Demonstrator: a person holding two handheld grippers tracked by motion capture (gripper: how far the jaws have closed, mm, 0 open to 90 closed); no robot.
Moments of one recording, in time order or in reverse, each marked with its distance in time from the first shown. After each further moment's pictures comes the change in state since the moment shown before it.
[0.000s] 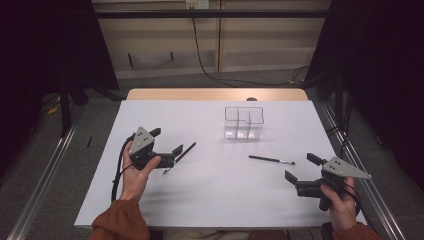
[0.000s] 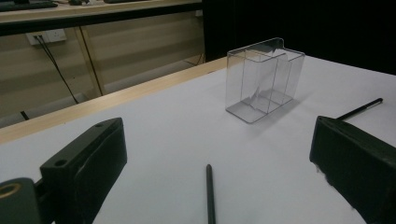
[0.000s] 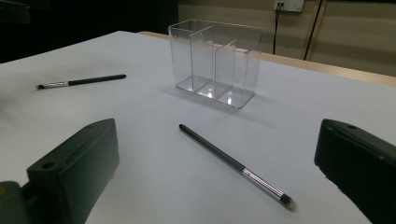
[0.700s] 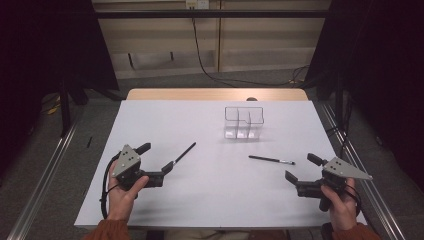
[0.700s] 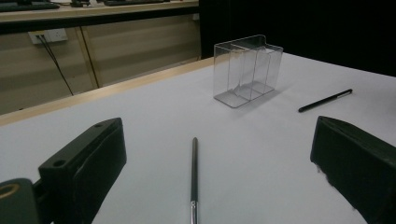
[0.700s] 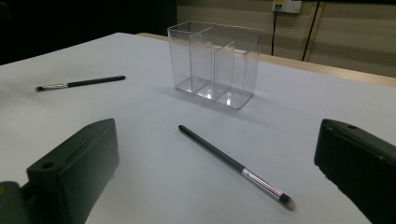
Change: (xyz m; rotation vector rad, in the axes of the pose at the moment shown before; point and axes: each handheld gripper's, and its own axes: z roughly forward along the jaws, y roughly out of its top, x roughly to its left) left arm -0.014 -0.022 -0.050 -0.020 -0.014 -0.013; right arm 0.001 0.000 -0.002 -0.003 -0.006 -0.001
